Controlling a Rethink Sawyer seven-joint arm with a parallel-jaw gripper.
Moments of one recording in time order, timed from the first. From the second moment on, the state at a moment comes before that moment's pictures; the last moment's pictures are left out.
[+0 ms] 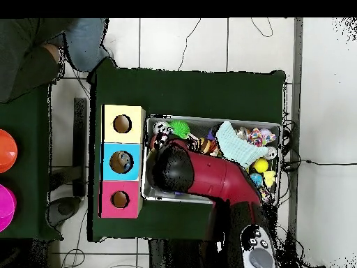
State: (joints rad) arm -0.24 -0.85 0.03 1.79 0.02 0.37 1.71
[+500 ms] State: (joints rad) arm -0.20 -0.85 0.00 1.85 0.07 0.37 1.71
